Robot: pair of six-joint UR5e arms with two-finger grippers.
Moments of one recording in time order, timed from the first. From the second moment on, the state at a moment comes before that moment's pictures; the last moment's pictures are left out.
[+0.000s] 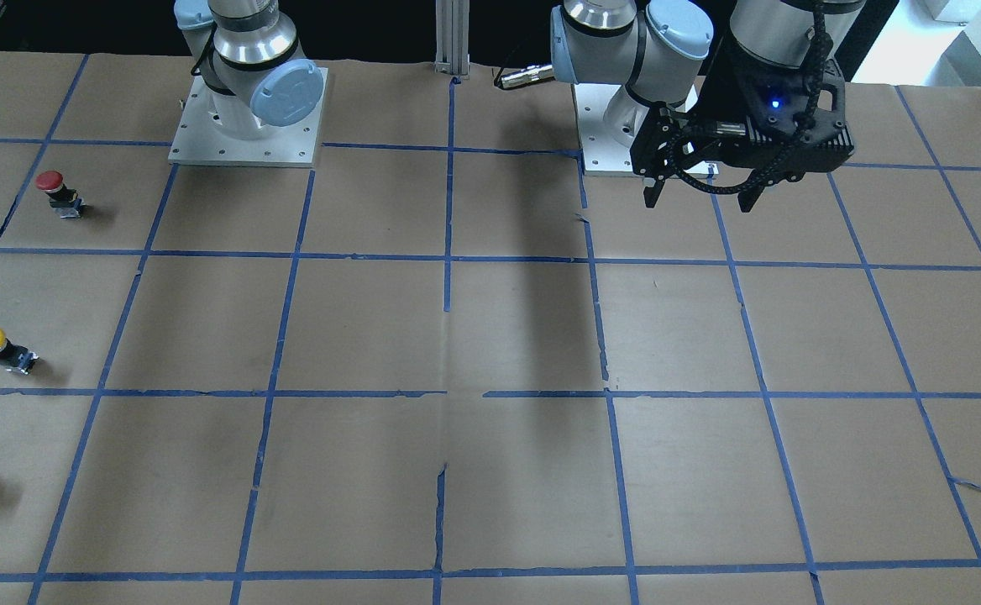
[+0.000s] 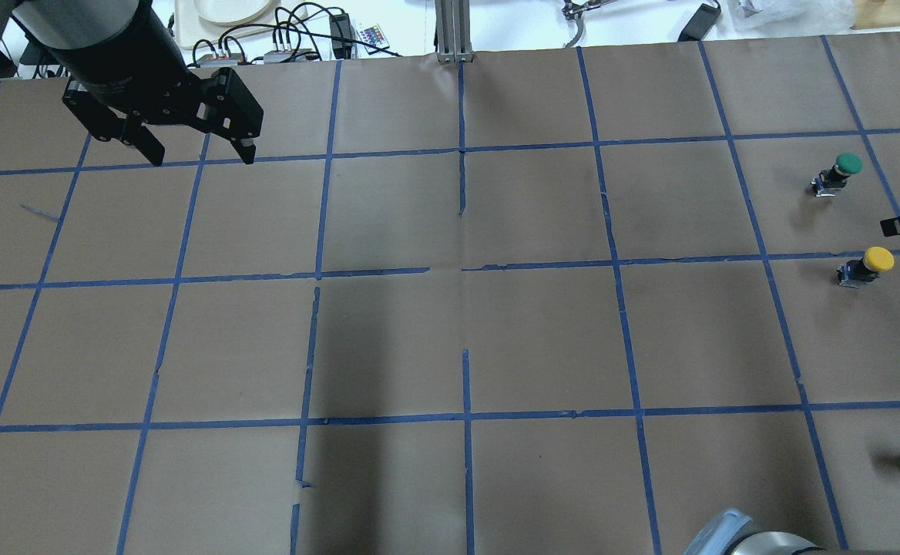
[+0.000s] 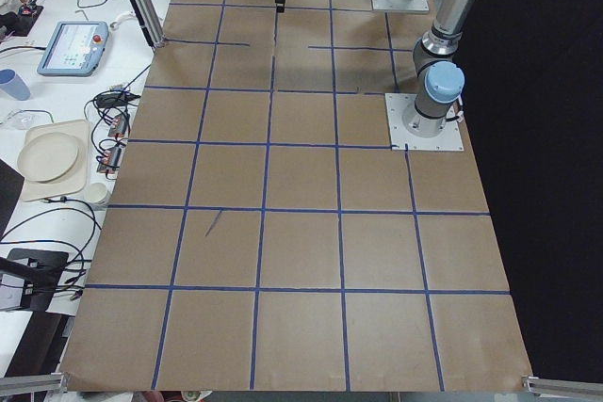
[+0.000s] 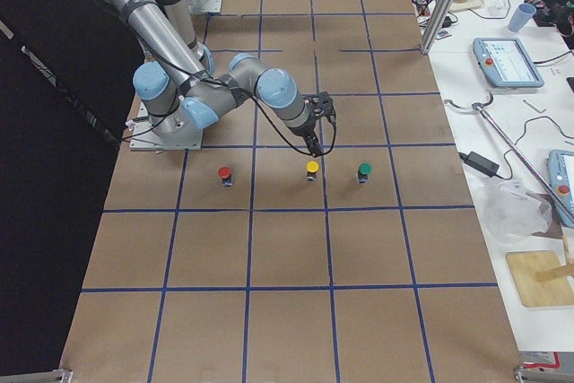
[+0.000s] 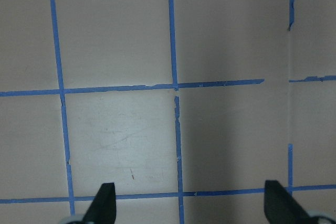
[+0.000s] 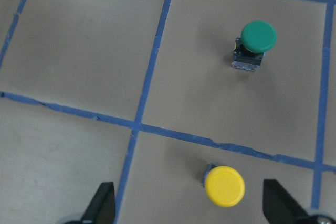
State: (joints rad) left arm -1.57 -1.58 -1.46 -1.63 1.57 0.03; right arm 0.78 -1.53 1.96 -2.10 -1.21 -0.92
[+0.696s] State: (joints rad) left arm -1.57 -1.58 -1.46 -1.63 1.57 0.03; right arm 1.14 -1.57 1.72 -1.70 -1.51 -0.20
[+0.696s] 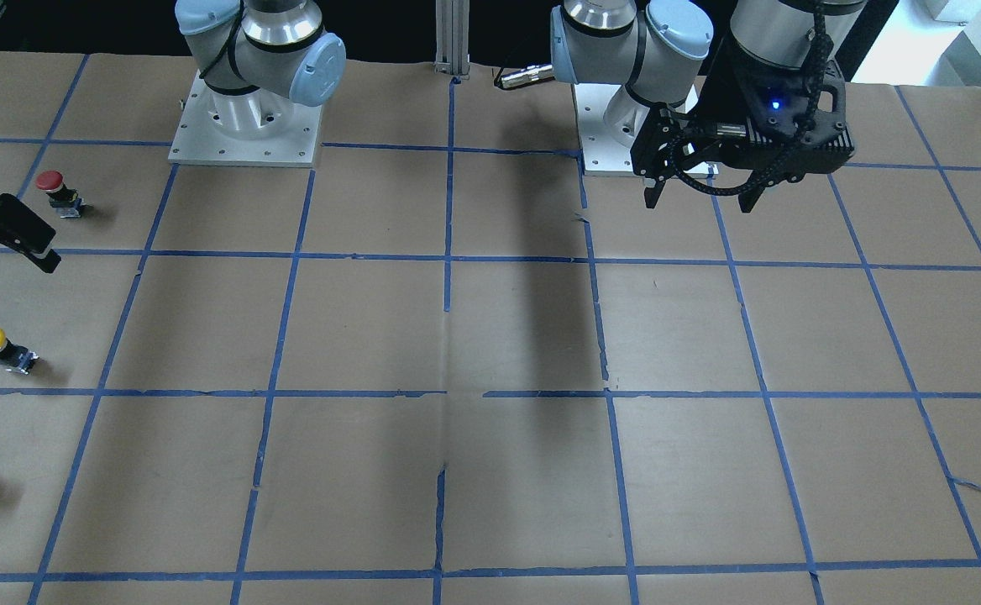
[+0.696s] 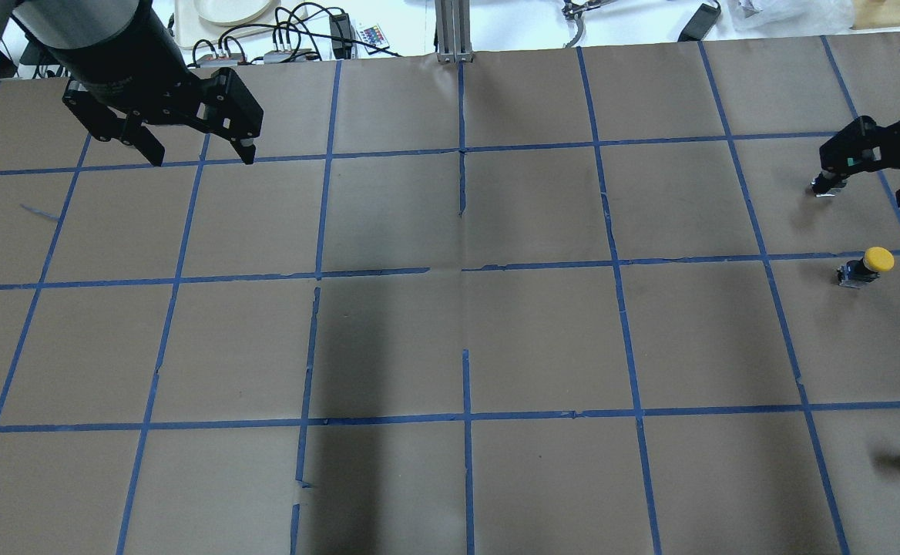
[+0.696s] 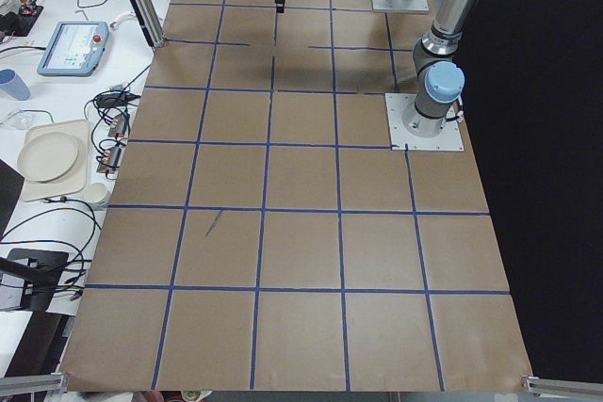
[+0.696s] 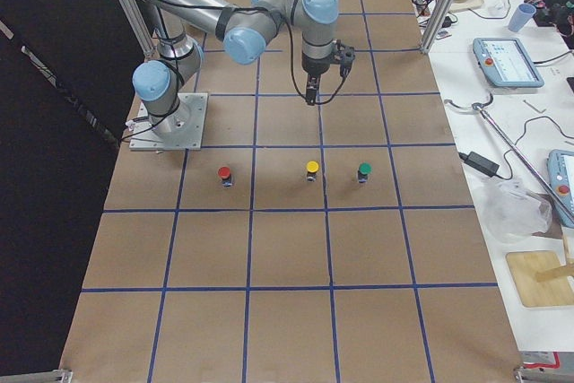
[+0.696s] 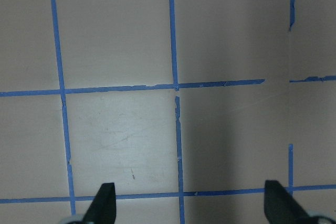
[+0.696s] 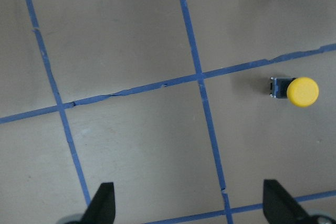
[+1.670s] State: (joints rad) left arm -1.57 -1.58 -1.46 -1.63 1.57 0.03; right arm 1.53 -1.69 1.57 -1.35 -1.61 0.10
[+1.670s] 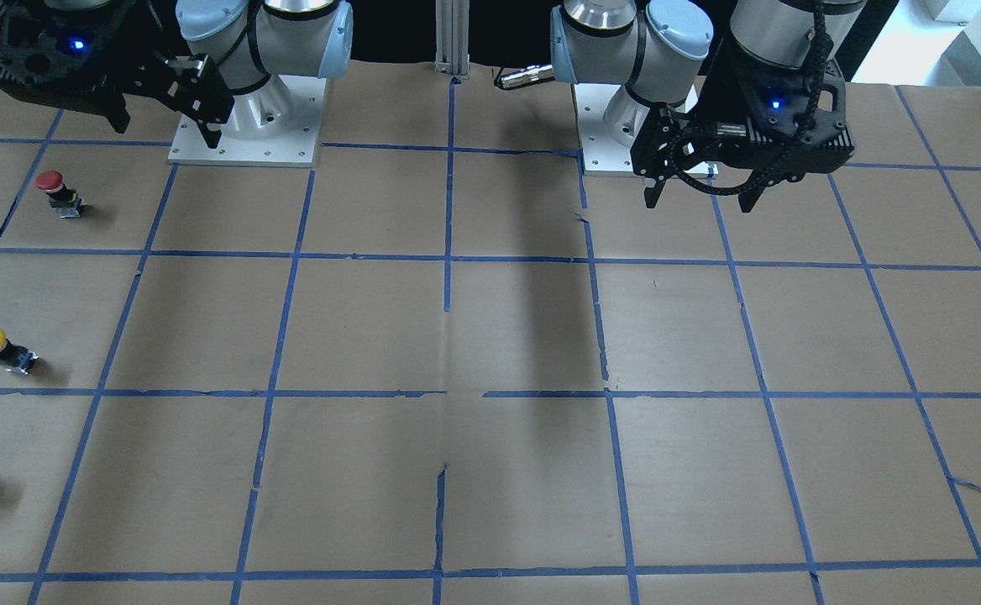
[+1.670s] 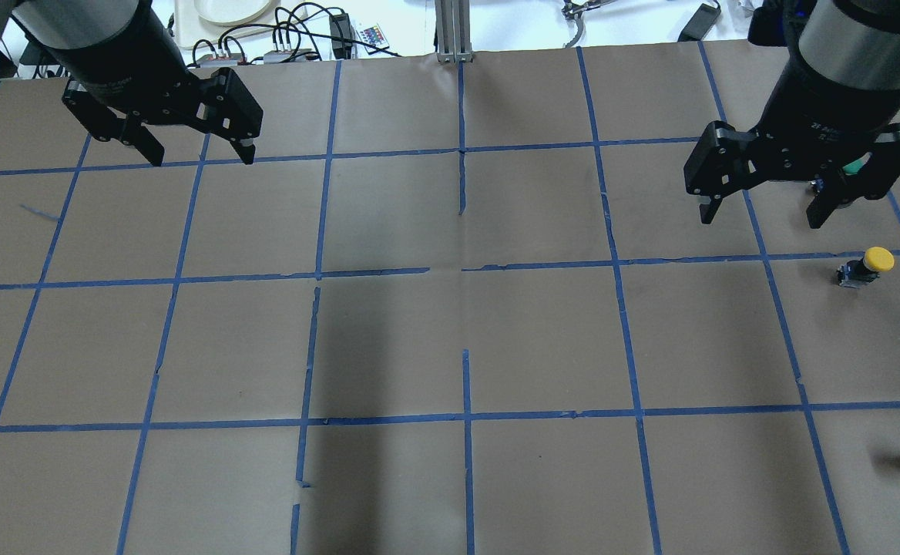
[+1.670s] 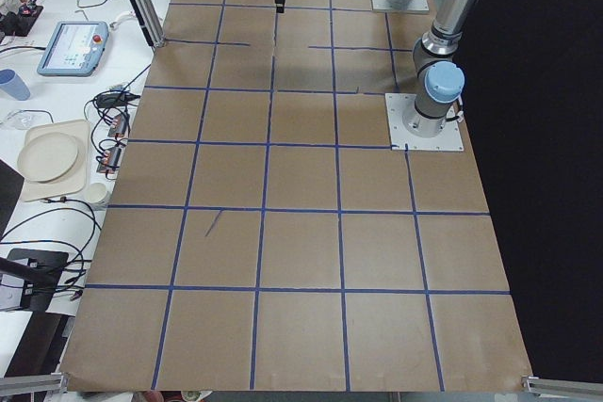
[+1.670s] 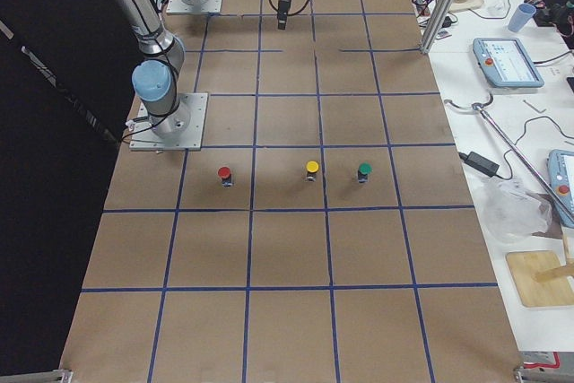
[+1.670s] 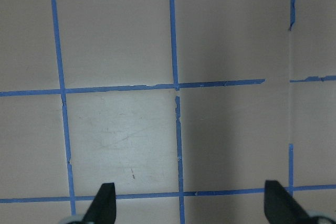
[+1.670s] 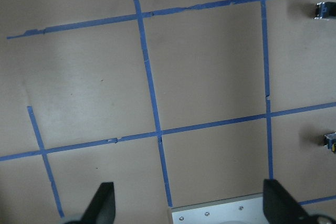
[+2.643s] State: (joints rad) left arm -1.54 -1.61 -1.46 -1.63 1.57 0.03; right arm 1.56 -1.69 1.62 -1.38 -1.57 0.10
